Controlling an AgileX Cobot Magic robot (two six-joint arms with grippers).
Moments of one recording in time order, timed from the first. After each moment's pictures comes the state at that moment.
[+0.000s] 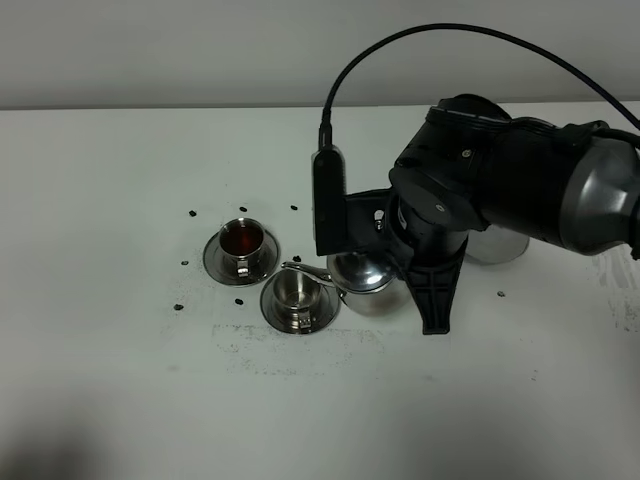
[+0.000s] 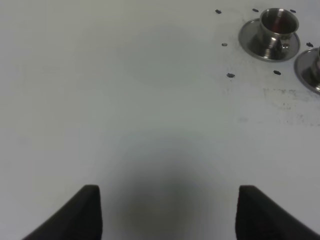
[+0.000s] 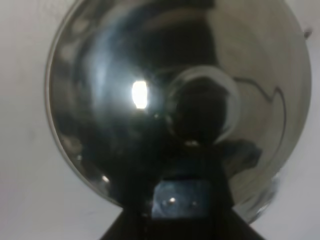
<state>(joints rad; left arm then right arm) -0.01 -0.01 -0.46 0.00 1.06 -0.03 0.61 1.80 -1.35 -0.33 0.96 -0.73</state>
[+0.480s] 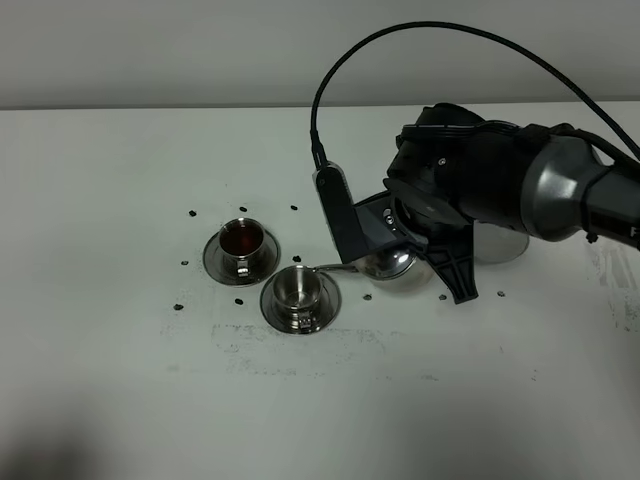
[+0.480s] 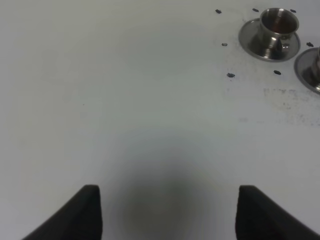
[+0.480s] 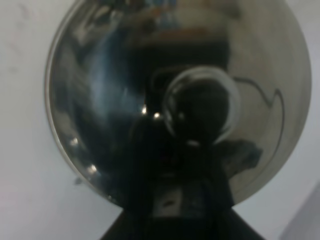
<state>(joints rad) -0.01 -0.01 -0.46 0.00 1.06 -0.03 0.56 1.90 -1.39 -0.51 0.91 -0.87</state>
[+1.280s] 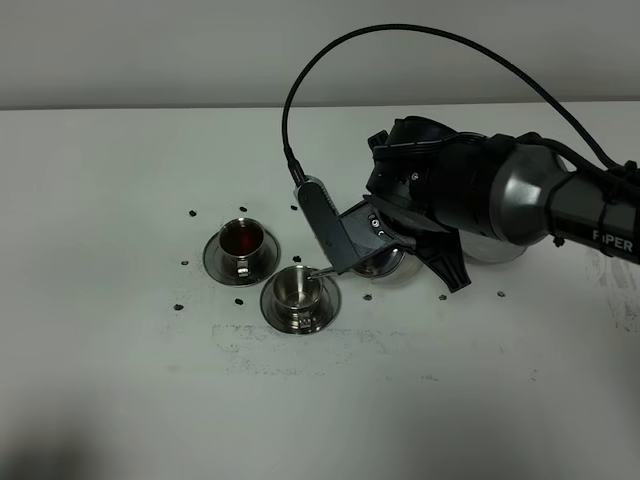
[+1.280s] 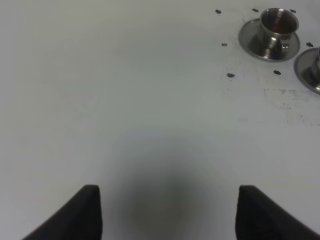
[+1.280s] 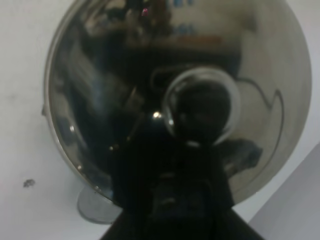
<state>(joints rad) -0.01 -0.01 -0.46 0.00 1.06 -0.03 0.59 1.95 -1.41 -0.61 0.87 -0.94</state>
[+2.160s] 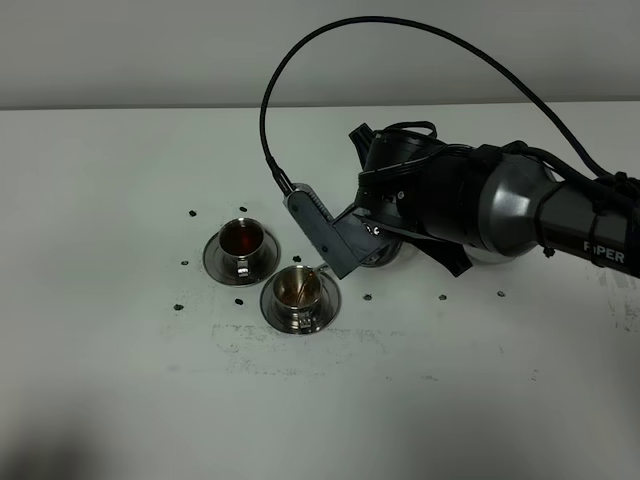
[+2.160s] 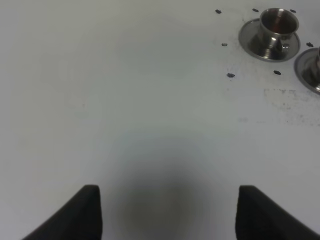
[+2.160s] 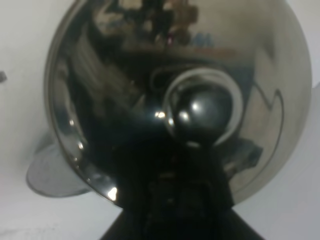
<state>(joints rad) -0.01 -0.01 -0.46 0.00 1.06 -0.03 0.62 1.95 -1.41 -0.76 0.87 -0.95</state>
